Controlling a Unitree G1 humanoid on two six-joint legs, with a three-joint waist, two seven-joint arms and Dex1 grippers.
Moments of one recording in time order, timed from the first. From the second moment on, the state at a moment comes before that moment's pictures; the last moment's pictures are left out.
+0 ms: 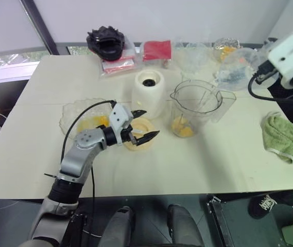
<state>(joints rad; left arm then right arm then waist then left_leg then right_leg) -0.43 0.35 -0.13 -0.09 -0.31 0.29 -0.82 -0.60 -1.00 -0.12 -0.17 -0.10 0.36 0.42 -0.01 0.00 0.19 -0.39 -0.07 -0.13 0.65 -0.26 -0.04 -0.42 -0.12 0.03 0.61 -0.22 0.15</state>
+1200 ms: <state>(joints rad) -0.42 0.42 -0.13 -0.09 -0.32 0.33 -0.87 -0.54 -0.27 -0.83 -0.26 0.24 0.79 -0.02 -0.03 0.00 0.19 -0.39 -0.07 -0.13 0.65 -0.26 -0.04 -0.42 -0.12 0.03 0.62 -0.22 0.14</state>
